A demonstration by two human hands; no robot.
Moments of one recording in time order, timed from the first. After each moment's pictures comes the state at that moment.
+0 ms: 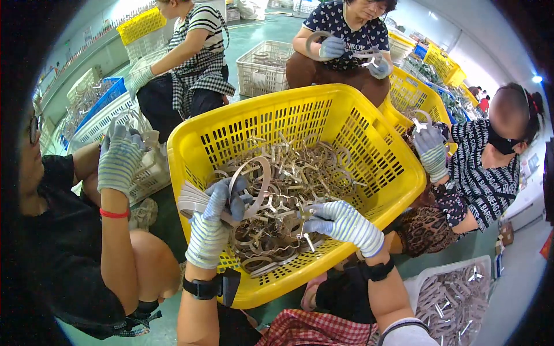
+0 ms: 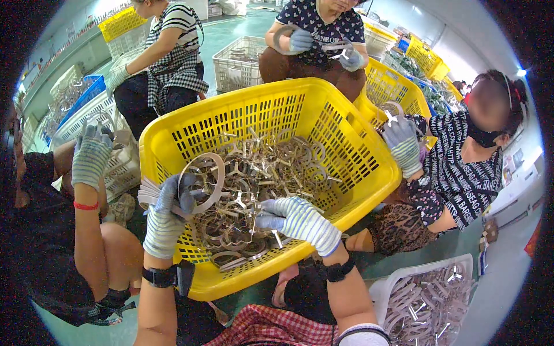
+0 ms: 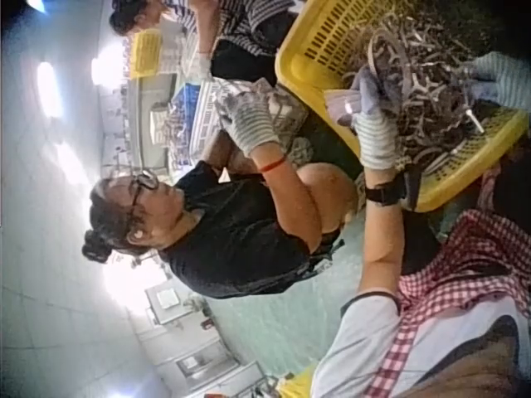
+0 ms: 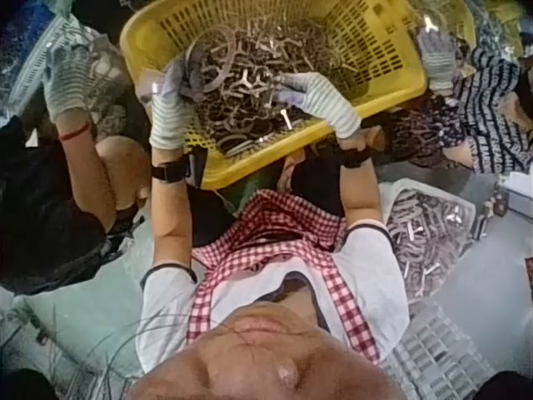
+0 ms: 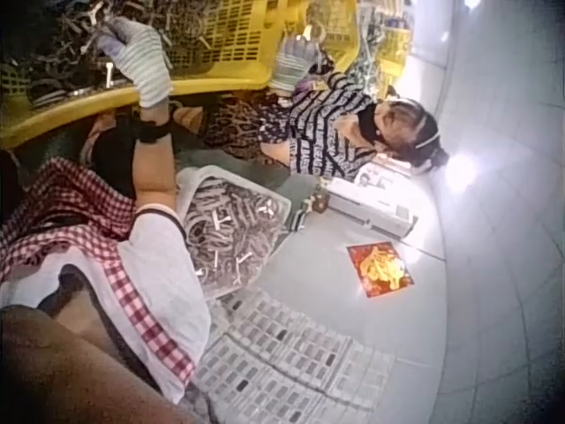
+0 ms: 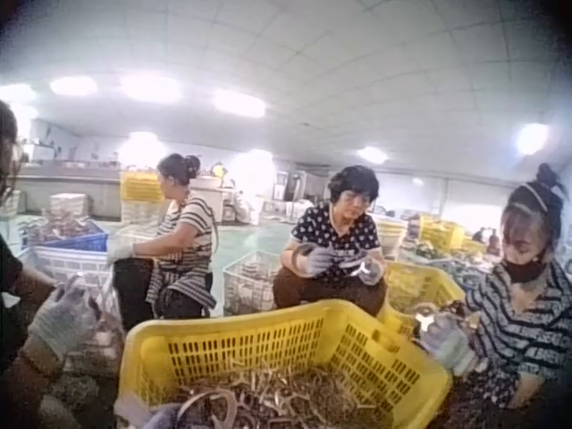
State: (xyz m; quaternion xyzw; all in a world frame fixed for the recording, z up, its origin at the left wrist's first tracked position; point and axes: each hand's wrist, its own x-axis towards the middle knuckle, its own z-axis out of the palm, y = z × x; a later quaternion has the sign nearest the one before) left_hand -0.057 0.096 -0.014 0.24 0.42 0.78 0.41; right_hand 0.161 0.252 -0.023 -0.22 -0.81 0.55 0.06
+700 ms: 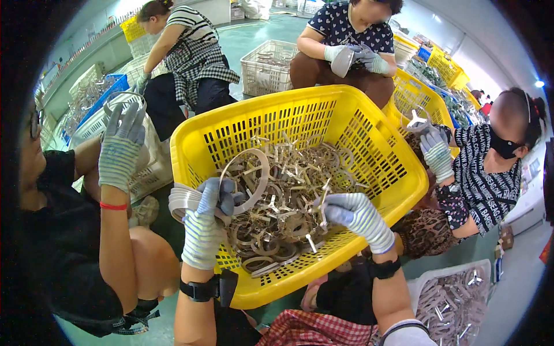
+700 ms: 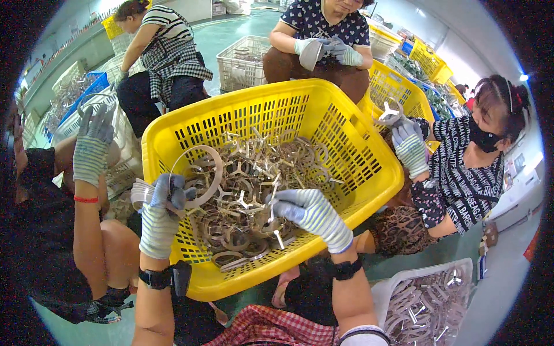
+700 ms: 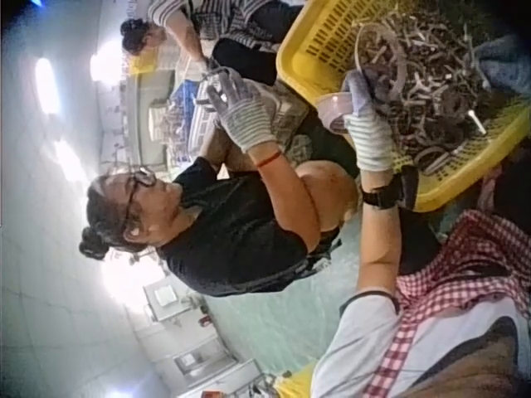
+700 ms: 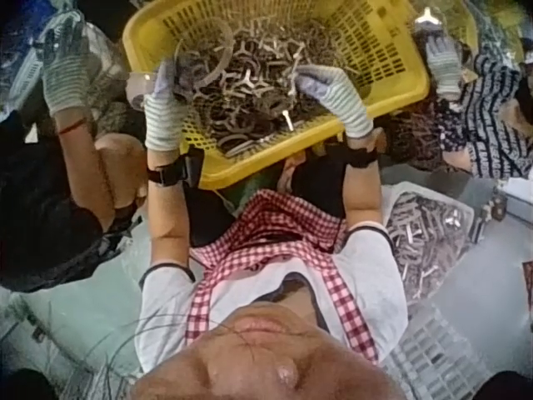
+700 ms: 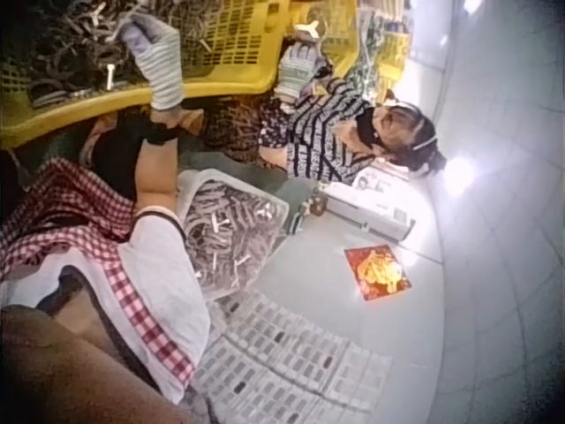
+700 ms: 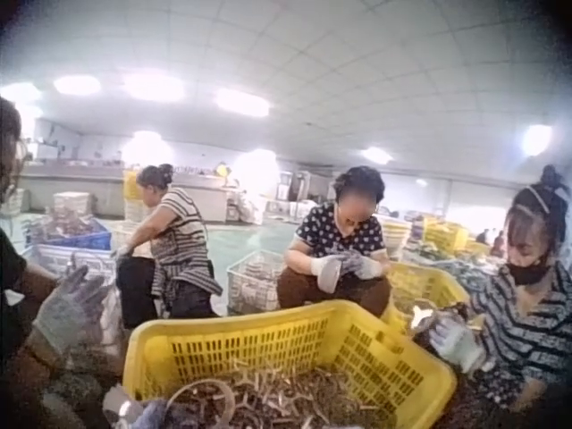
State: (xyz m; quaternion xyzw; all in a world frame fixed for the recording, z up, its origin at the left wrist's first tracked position) left_hand -0.070 0.089 -0.008 0.21 0.45 0.78 0.37; right_hand 0.169 0.265 -0.024 -0.20 -0.76 0.59 0.18
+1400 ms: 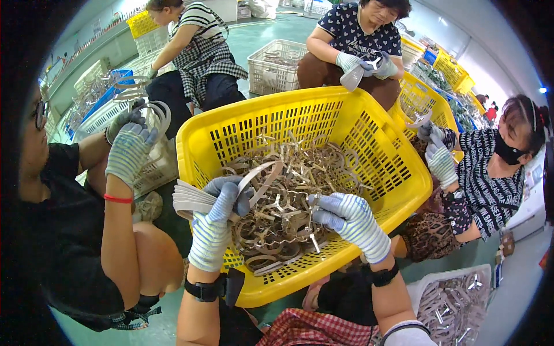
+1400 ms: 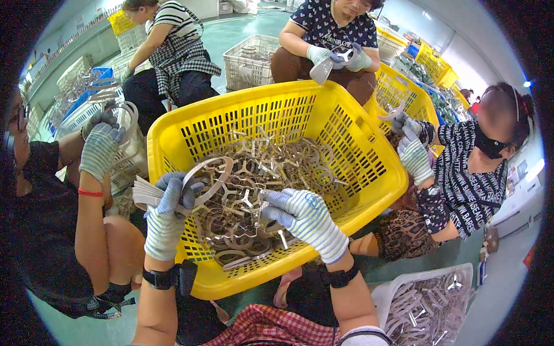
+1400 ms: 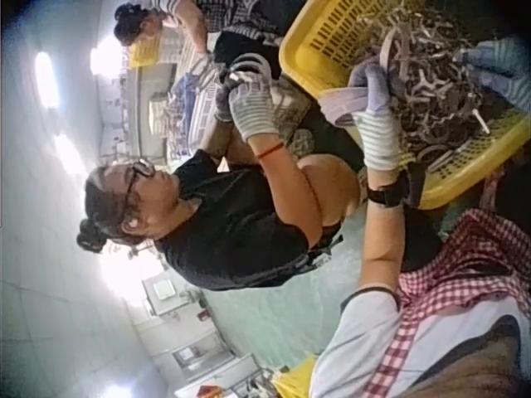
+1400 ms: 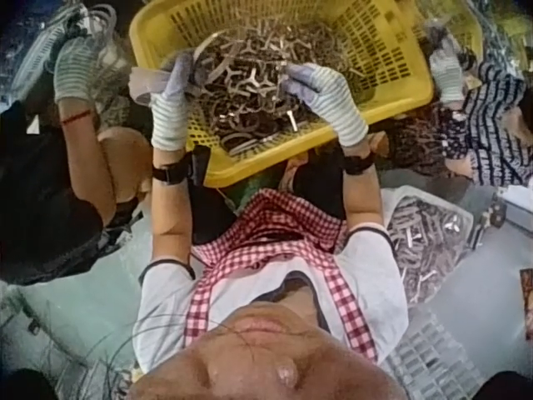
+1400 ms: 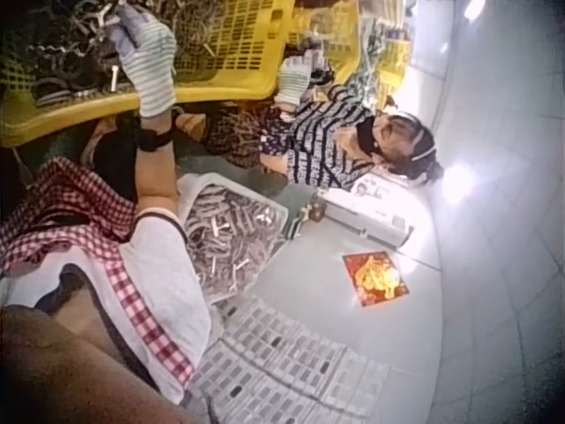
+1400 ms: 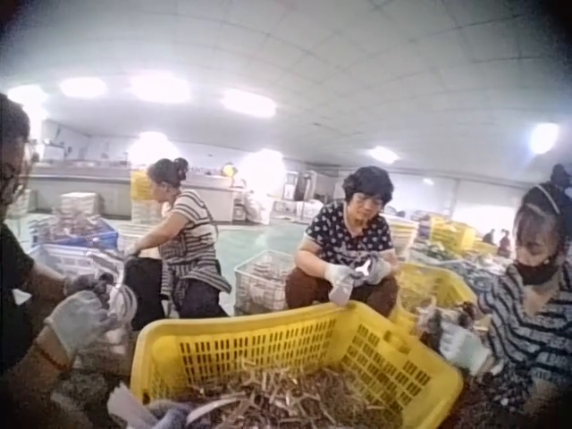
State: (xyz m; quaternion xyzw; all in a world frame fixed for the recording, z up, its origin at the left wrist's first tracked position) left_hand -0.062 0.085 -0.001 0.28 0.51 0.75 0.32; right_hand 0.146 0.250 -0.014 -0.12 -0.92 0.30 0.23
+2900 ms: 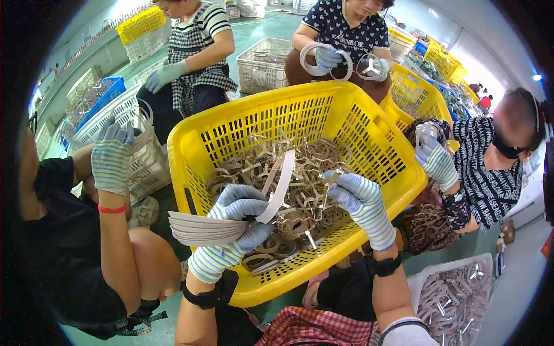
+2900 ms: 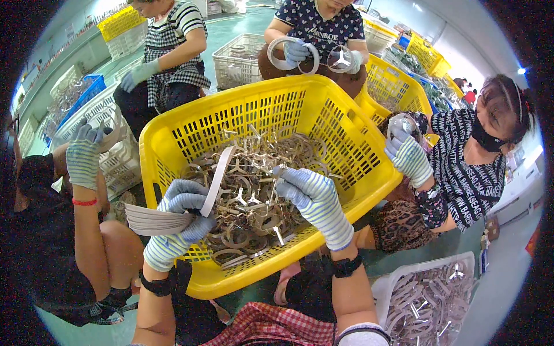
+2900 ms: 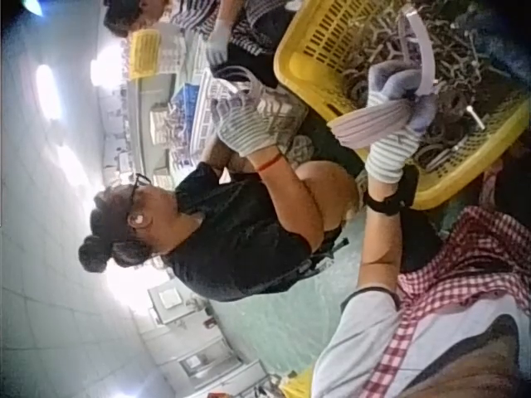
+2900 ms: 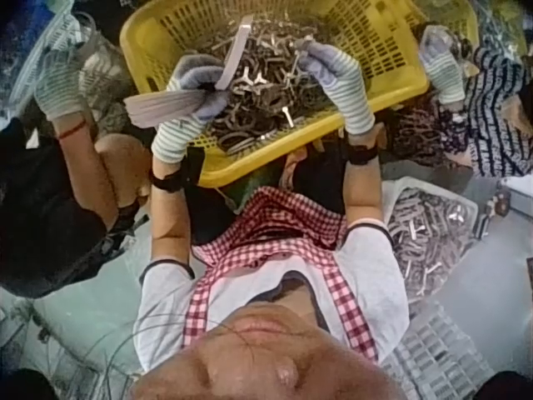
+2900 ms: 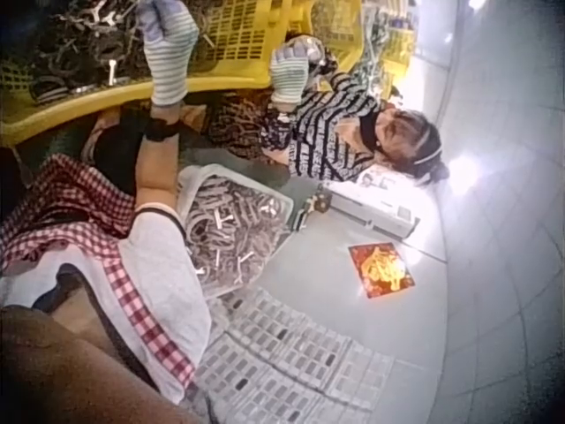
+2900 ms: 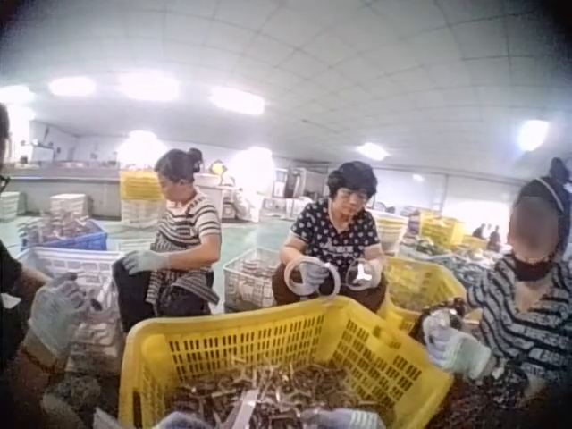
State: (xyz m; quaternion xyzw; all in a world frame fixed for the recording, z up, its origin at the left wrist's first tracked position) left_hand -0.049 0.092 0.007 0.63 0.55 0.54 0.07; right_hand 0.162 0.267 0.001 -0.16 -0.85 0.34 0.37
